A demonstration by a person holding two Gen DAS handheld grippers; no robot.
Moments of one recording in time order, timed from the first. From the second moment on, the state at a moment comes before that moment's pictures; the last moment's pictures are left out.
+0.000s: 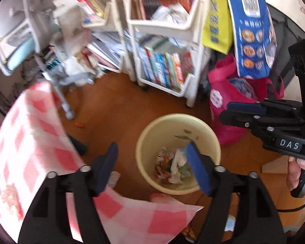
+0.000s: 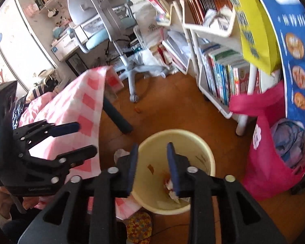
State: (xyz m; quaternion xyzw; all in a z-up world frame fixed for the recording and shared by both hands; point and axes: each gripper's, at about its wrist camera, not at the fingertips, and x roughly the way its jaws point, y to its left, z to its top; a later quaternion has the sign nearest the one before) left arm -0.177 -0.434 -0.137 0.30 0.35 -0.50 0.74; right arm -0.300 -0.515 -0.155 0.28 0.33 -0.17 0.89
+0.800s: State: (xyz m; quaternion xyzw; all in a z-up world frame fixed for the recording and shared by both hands) left arm 0.017 -0.092 -0.032 0.06 0.32 -0.10 0.94; right arm -0.130 -0.291 -0.038 0.14 0.23 0.01 0.96
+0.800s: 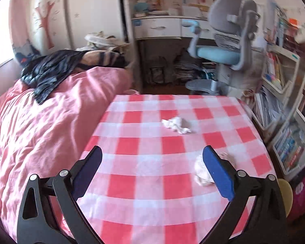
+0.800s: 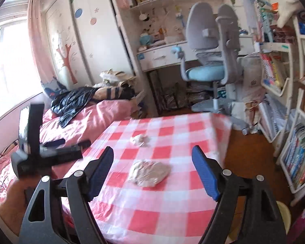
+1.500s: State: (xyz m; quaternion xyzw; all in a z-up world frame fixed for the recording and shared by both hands) left arm 0.036 -0.004 -0.038 0.07 0.33 -0.06 0.94; right arm -0.090 -0.223 -0.045 0.02 0.27 -0.01 0.96
